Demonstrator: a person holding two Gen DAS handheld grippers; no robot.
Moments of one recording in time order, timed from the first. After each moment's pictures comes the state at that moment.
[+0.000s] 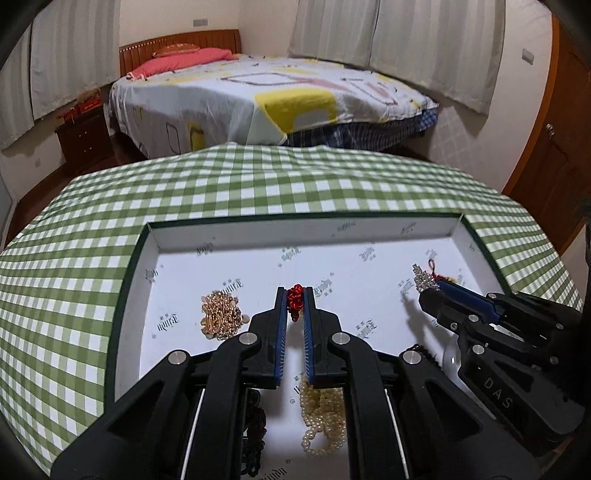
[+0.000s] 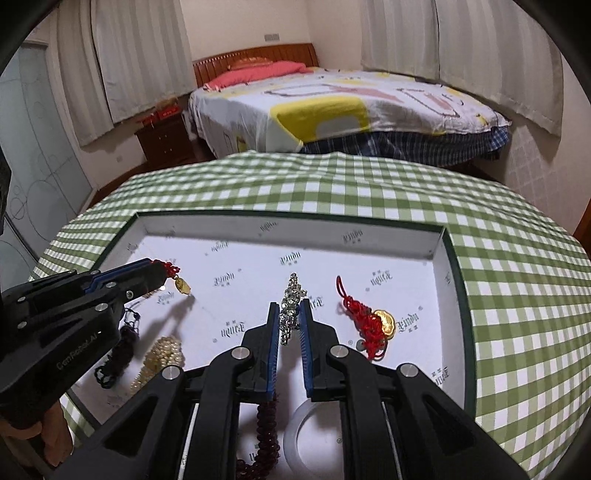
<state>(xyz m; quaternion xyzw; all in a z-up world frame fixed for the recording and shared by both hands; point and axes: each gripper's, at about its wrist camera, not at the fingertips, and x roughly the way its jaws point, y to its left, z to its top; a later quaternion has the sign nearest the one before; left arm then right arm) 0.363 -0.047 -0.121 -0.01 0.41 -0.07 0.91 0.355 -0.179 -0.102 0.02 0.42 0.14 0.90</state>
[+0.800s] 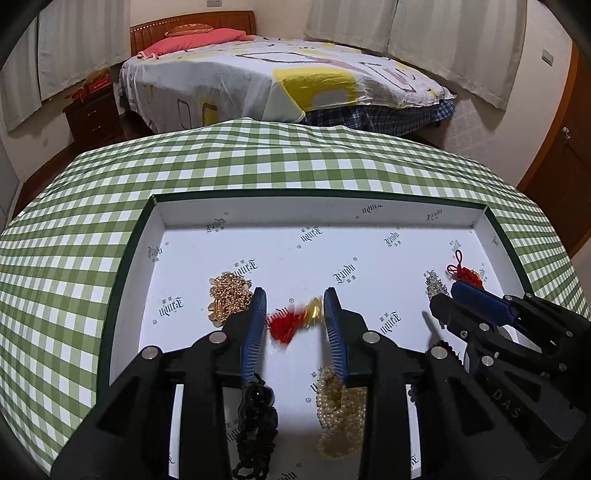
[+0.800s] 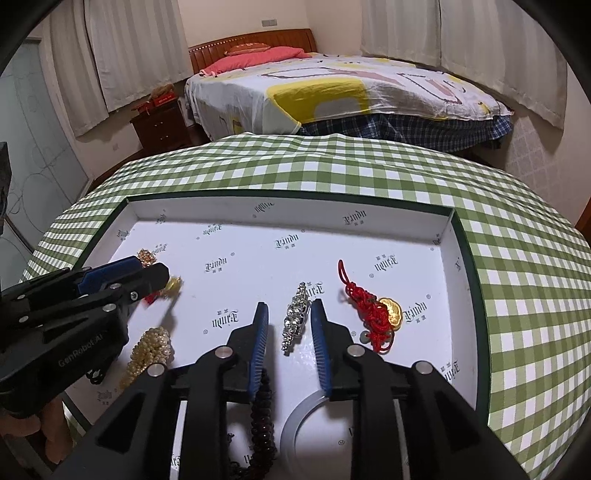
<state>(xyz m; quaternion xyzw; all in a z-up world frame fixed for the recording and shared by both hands) 0.375 -0.040 -0.136 -0.02 0.44 -0.05 0.89 0.361 -0.179 -0.114 0.01 0.44 0.13 0.89</state>
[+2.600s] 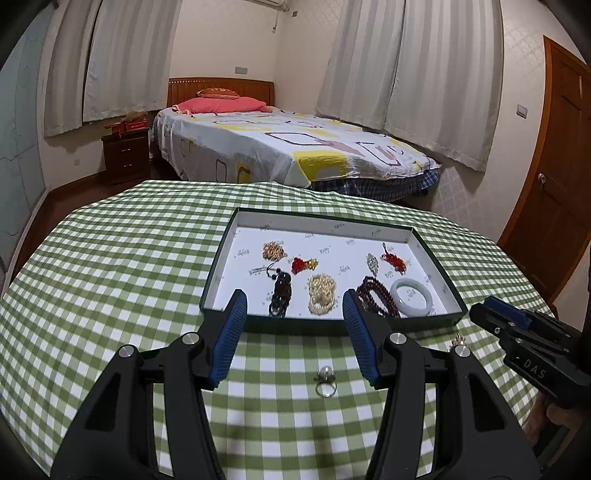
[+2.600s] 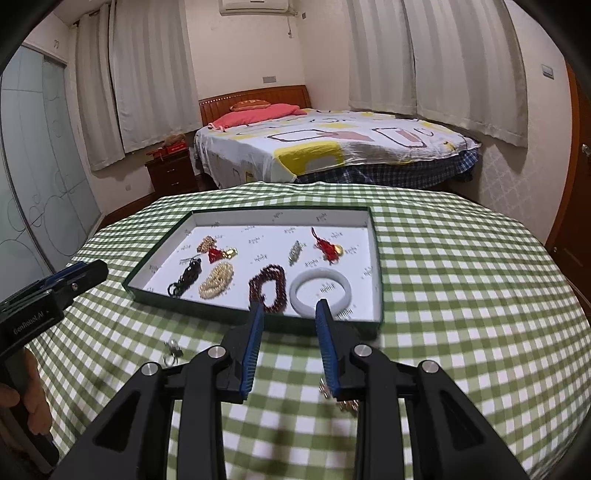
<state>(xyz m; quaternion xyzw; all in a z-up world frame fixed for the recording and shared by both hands) 0.156 -0.015 -0.062 -0.06 0.30 -0.02 0.95 0.186 -0.227 -0.055 0.03 0.34 0.12 0.93</state>
